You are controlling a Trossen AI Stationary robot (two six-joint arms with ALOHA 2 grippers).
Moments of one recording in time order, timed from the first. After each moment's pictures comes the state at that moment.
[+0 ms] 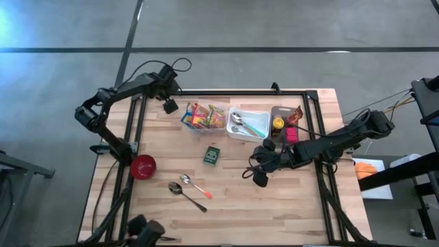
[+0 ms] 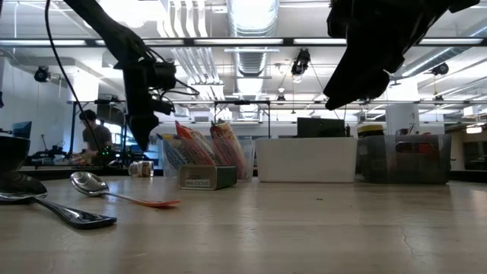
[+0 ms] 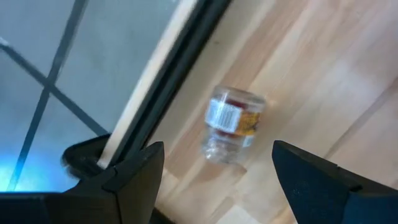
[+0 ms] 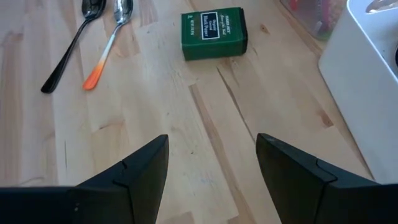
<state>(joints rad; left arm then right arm) 0.93 1.60 1.07 -0.73 -0.23 0.42 0.30 1.36 0.79 -0.27 0.34 0.60</state>
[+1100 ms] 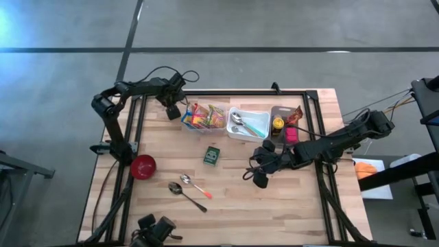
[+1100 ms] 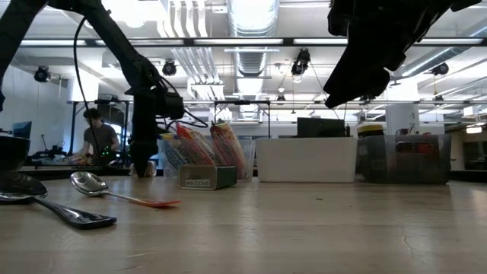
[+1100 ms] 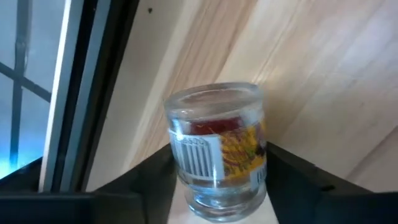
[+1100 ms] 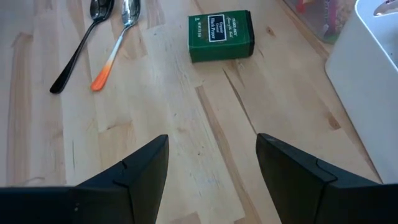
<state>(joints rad) 0.92 1.83 1.08 -0.69 -0.23 0.48 0.31 1.36 0.79 -0.26 0.34 0.60</state>
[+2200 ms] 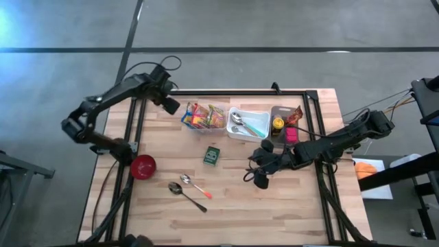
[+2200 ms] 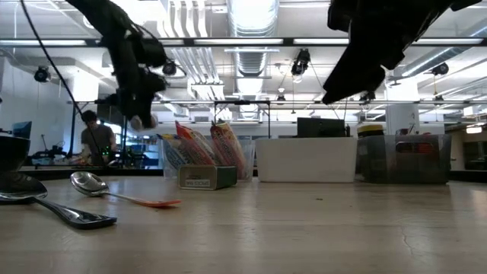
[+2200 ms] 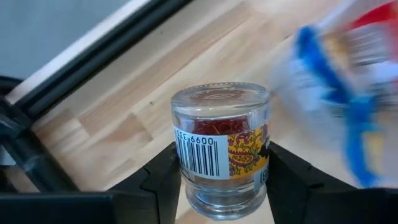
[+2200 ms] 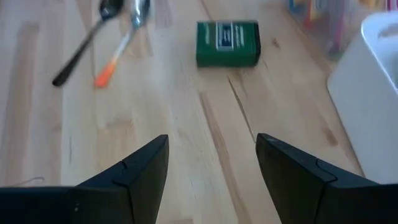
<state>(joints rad) 0.90 1.41 1.07 -0.90 0.01 -0.02 0.32 1.36 0.79 -0.24 0.34 0.51</state>
